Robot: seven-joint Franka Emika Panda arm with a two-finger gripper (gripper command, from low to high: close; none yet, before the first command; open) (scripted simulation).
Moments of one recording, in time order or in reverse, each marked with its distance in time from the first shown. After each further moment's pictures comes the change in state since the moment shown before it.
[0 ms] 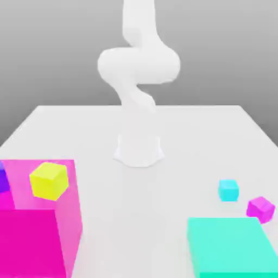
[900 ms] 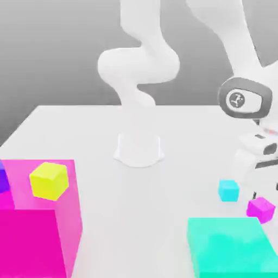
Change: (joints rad) arm 0.192 0.943 0.482 -0.227 -0.329 0.400 0.547
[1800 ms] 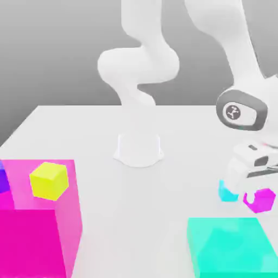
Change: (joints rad) arm -0.099 -0.078 -0.152 0.077 0.066 -0.169 0.056
